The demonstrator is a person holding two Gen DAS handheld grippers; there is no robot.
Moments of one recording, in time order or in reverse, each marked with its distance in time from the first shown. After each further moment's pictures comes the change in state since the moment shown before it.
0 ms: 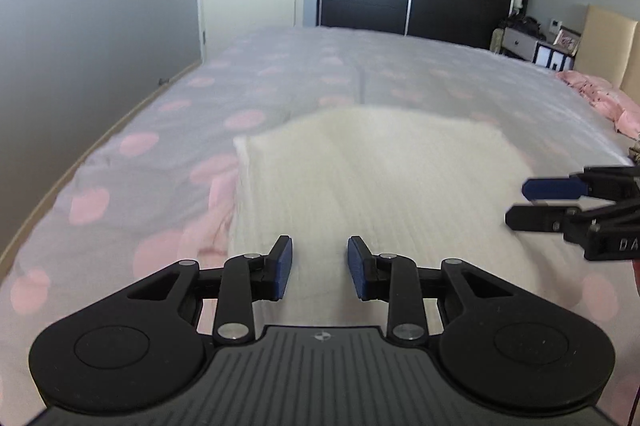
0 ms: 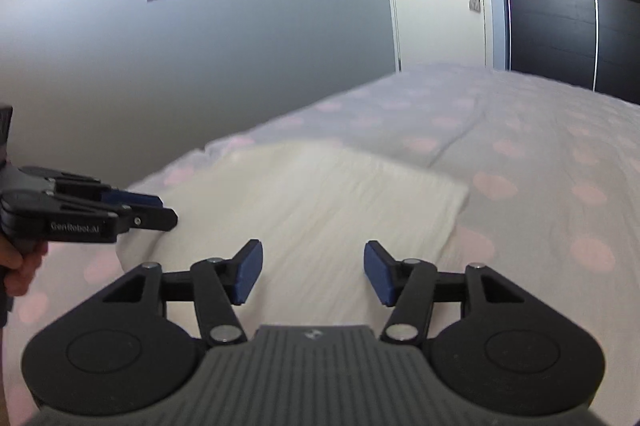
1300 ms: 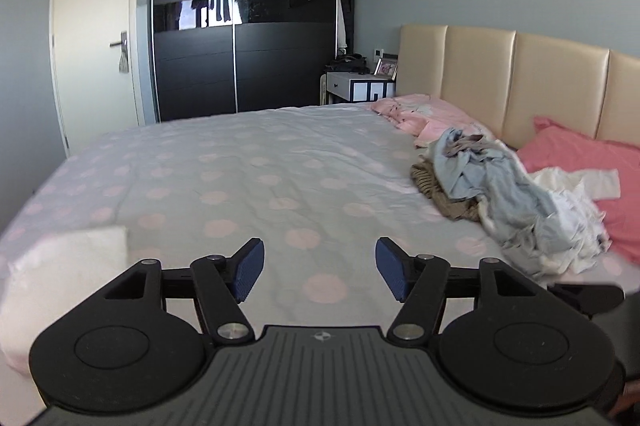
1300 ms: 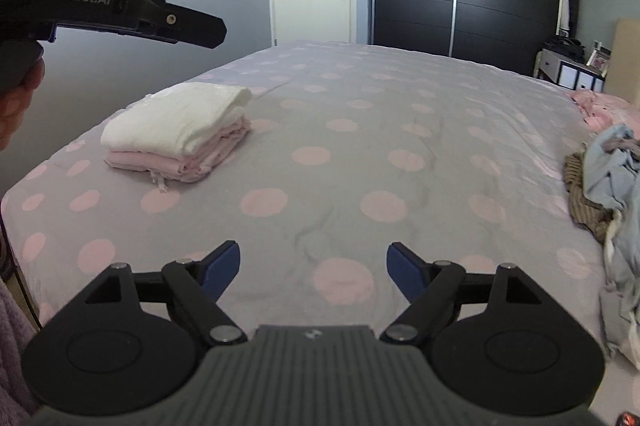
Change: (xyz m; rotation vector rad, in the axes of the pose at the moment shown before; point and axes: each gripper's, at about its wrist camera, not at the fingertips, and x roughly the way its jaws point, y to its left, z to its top) left arm -0.203 -0.373 -0.029 0.228 -0.208 -0.347; right arm -0.411 -0.045 -0.177 0.094 0.000 -0.370
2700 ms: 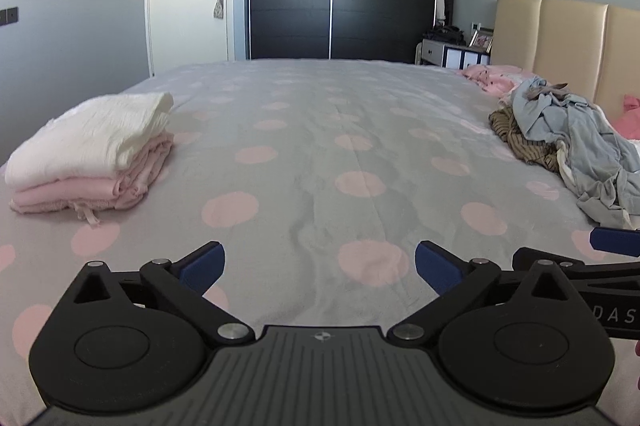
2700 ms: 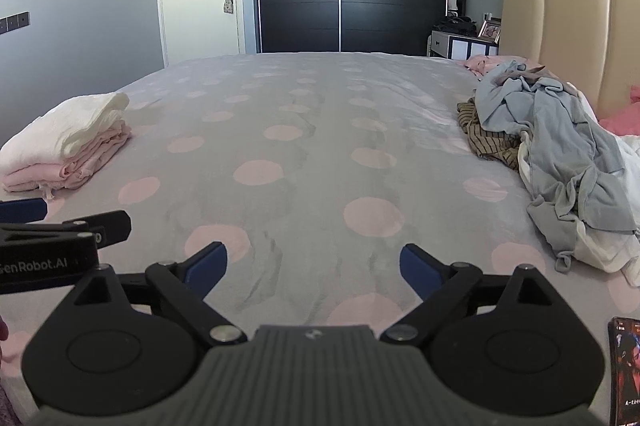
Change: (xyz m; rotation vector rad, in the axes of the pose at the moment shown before) left arm 0.057 -0.032 -0.143 -0.138 0.079 0.304; right arm 0.038 -0.048 -0.072 0.155 -0.074 -0.239
